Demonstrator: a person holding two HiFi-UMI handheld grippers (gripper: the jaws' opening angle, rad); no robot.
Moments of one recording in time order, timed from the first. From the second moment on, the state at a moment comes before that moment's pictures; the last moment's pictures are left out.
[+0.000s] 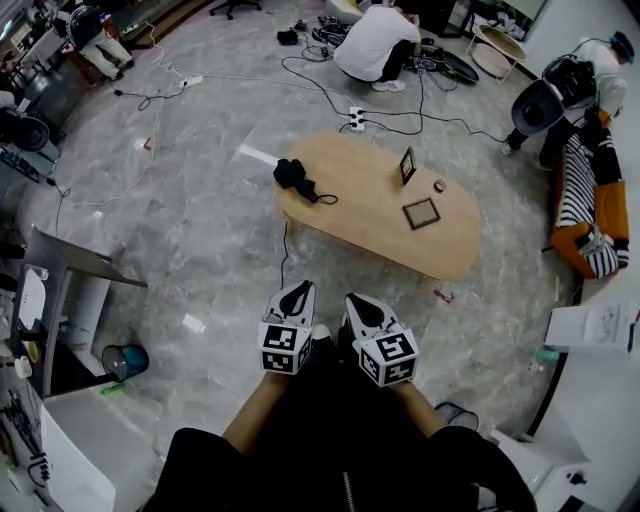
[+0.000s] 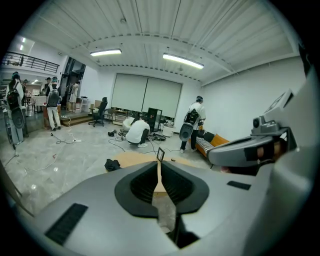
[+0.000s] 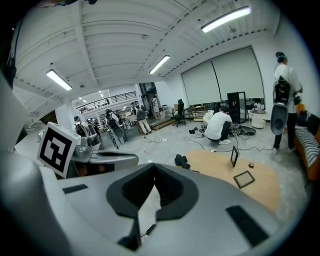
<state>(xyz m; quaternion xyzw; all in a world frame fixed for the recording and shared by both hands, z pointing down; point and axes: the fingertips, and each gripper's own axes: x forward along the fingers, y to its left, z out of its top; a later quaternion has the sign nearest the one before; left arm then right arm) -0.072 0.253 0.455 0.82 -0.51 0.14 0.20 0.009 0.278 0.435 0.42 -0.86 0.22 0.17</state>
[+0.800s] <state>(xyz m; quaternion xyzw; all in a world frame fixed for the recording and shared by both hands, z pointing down) -0.073 0.205 0.473 0.81 -0.51 0.16 0.23 0.003 0.224 0.444 0.40 -0.87 0.24 0.17</state>
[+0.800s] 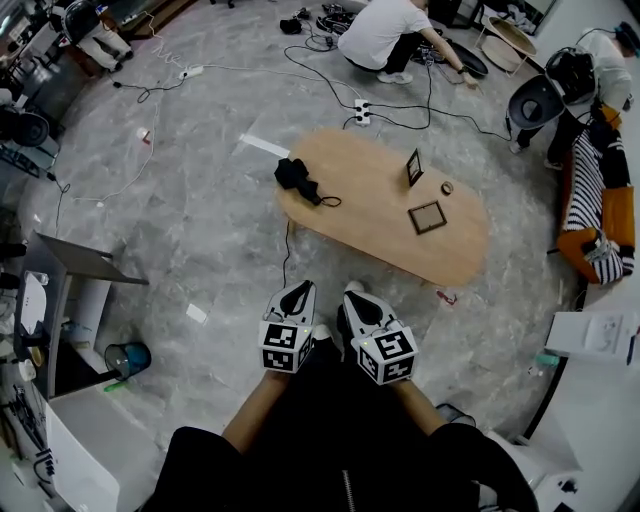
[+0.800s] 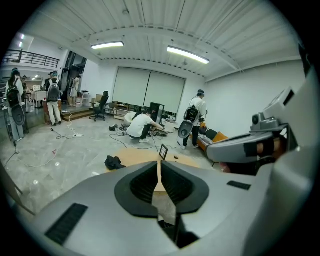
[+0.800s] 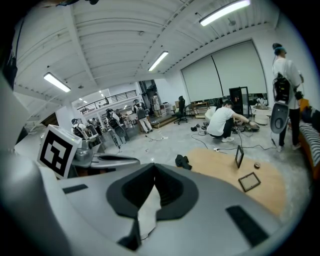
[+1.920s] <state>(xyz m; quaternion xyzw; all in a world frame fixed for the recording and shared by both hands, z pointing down) -0.032 0.061 0.482 0.77 -0.55 0.18 0.25 0.050 0.060 0.447 0.36 -0.89 0.25 0.16</state>
